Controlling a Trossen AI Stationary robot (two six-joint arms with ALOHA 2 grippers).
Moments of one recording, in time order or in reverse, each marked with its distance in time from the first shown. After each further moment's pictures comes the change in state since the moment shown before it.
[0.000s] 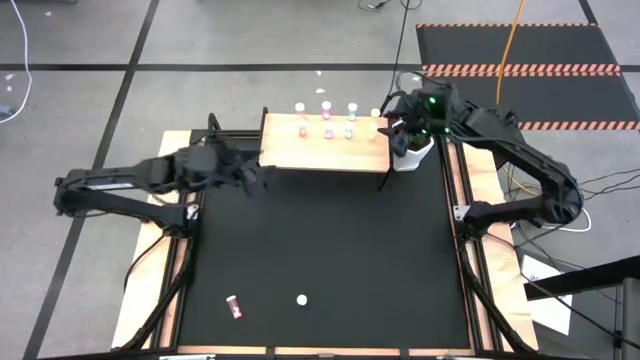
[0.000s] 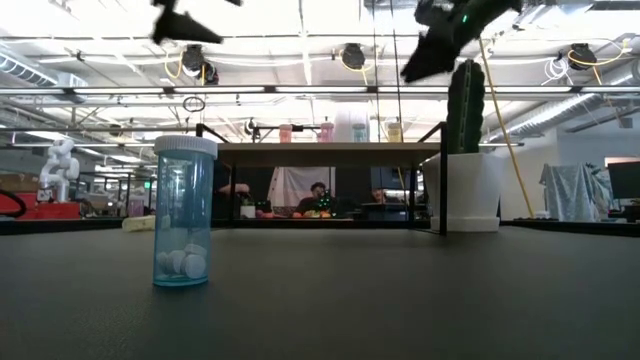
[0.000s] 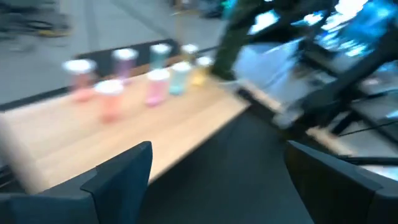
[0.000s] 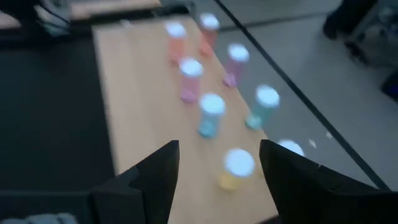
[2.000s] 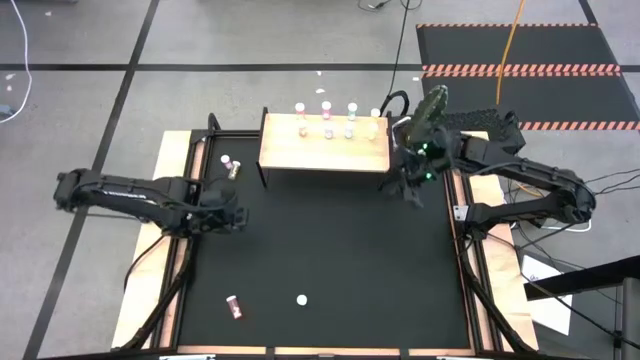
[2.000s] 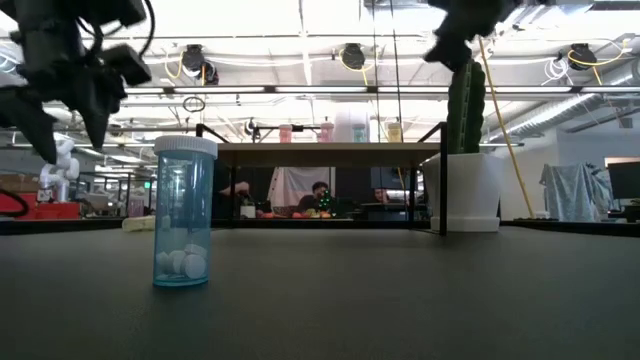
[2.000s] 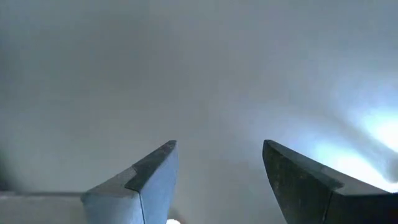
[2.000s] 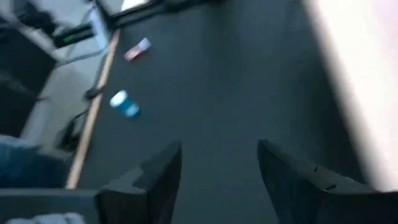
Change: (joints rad) left arm -0.102 -0.036 -0.318 -0.540 0.546 -1.131; right arm 0.317 -0.130 -0.163 -0.133 -0.310 0.225
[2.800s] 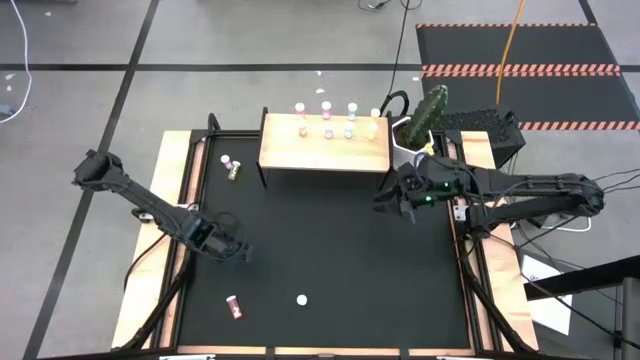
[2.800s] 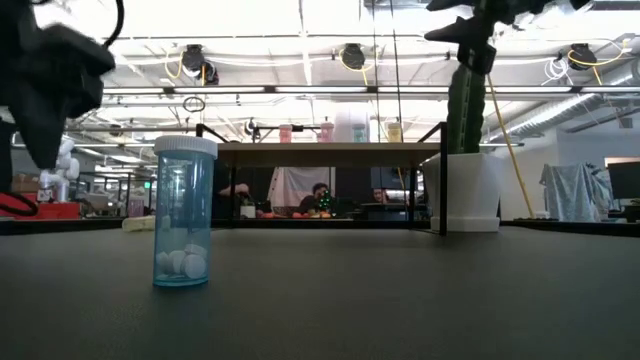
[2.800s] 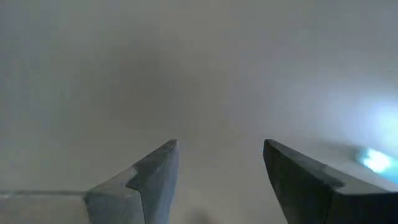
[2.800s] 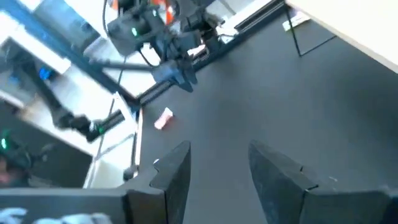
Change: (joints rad) left arm -0.476 0.245 0.002 0.163 -0.237 -0.192; right arm 0.311 -0.184 -0.296 0.479 0.350 0.603
